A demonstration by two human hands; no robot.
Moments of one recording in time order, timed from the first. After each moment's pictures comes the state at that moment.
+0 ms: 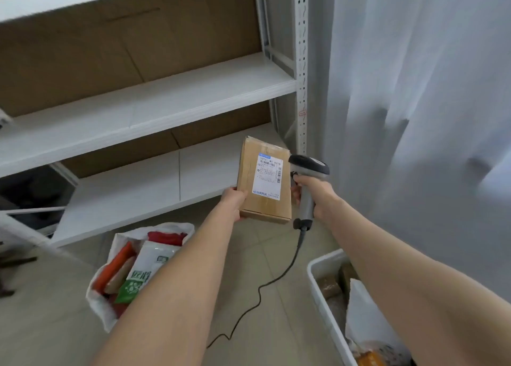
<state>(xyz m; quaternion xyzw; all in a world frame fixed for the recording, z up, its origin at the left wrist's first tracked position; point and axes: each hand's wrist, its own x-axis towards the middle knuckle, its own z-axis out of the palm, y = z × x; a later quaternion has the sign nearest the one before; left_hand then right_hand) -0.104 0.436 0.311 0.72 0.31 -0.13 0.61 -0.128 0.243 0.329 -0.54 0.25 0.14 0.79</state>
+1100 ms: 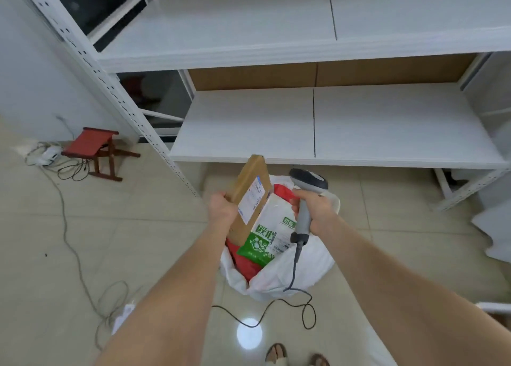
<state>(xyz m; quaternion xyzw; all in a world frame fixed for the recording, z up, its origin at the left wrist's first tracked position) -0.168 0.994 0.164 0.80 0.46 0.01 0.40 -0.098 0.804 0.187 -0.57 0.24 0.35 0.70</state>
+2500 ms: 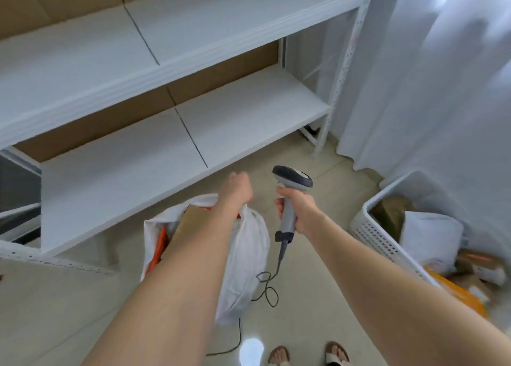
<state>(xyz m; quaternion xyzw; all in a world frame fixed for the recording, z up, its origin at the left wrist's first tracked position) -0.057 0.786 0.210 0.97 -0.01 -0.21 0.11 -0.136 0.660 0.216 -0.49 0.39 0.12 0.77</state>
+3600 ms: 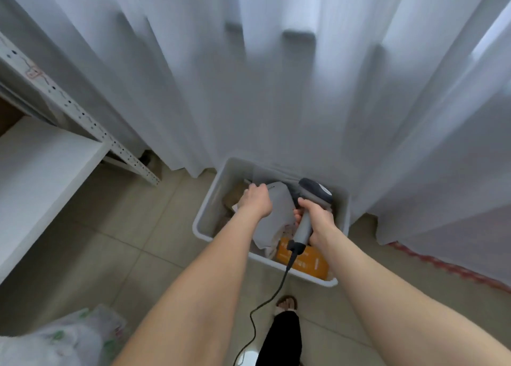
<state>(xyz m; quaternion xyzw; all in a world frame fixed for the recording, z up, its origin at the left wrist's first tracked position) -0.230 0.126 0.098 0.87 -0.36 -0.33 0.02 -0.368 0.079 0.101 -0.24 0.61 -0.16 0.74</state>
